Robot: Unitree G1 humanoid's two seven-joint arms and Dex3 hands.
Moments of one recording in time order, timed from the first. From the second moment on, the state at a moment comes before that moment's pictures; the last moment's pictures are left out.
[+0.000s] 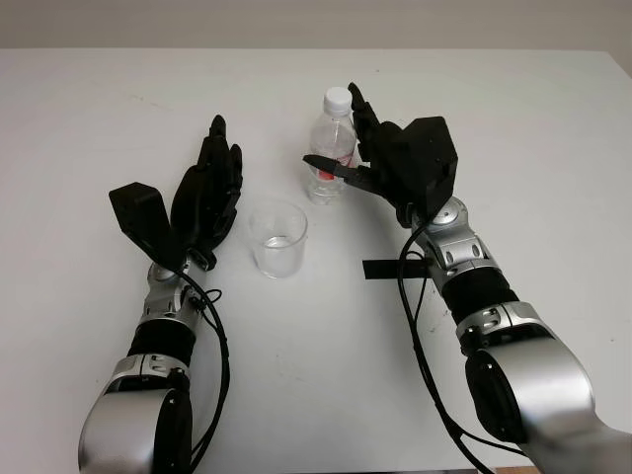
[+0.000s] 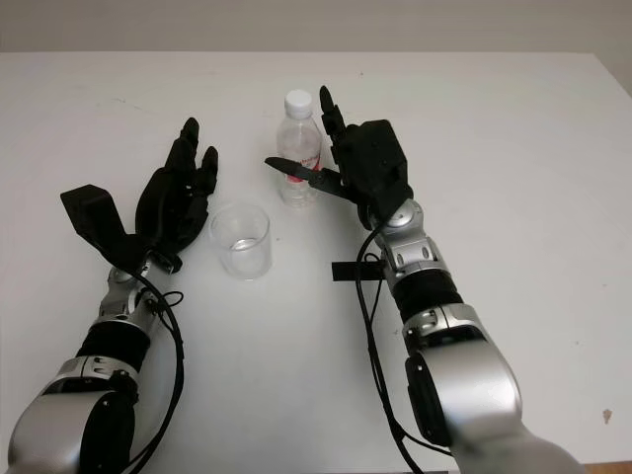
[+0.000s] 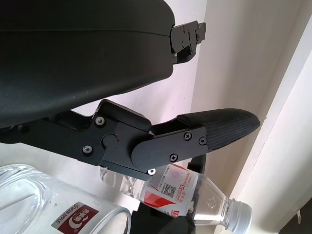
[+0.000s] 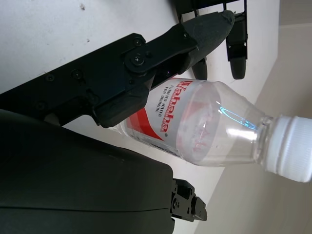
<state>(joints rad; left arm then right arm) -0.73 0.11 0.25 0.88 -0.27 -0.26 -0.37 -0.94 -0.16 0.04 0.91 -0.09 -0.09 0.21</state>
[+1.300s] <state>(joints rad) -0.69 0.11 0.25 0.82 -0.28 -0.26 -0.36 -1.03 -0.04 -0.10 1.18 -0.01 -0.18 -0.02</state>
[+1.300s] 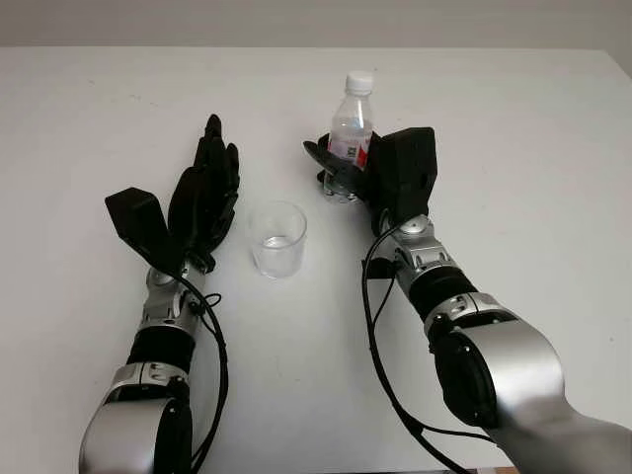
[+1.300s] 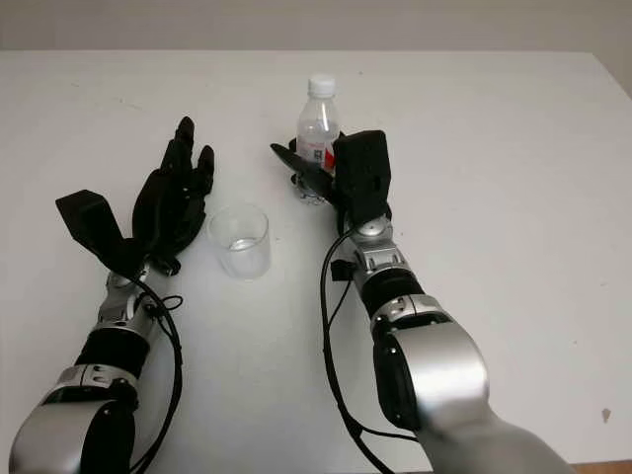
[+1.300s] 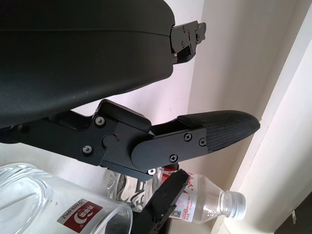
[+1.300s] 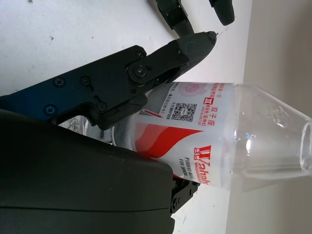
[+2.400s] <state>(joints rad) -0.70 0.11 0.25 0.83 -0.28 -0.26 -0.36 -0.99 -0.43 0.32 1.00 -0.65 -0.45 -0.39</state>
